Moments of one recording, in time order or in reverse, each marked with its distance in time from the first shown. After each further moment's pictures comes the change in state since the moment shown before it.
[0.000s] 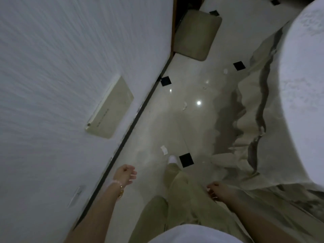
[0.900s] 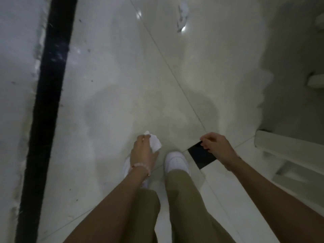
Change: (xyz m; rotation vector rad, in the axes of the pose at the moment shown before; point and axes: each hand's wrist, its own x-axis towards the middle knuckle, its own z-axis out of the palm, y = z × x) left_hand 0.568 -0.139 0.281 0.926 -0.186 0.339; right_hand 0.573 0.012 0.111 0.124 0.122 -0.002
